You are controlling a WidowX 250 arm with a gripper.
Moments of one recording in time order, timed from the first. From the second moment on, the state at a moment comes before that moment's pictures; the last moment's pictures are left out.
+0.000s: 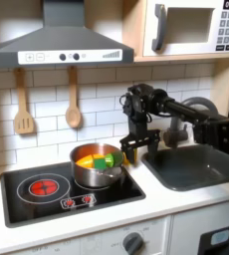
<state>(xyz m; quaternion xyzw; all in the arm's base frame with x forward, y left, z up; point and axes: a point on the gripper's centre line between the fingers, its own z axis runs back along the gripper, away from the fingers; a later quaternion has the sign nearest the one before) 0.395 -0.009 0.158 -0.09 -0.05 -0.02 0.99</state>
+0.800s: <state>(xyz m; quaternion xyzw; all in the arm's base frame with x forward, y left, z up) 0.409 -0.017 0.140 -0.09 -0.03 -0.03 0.99</state>
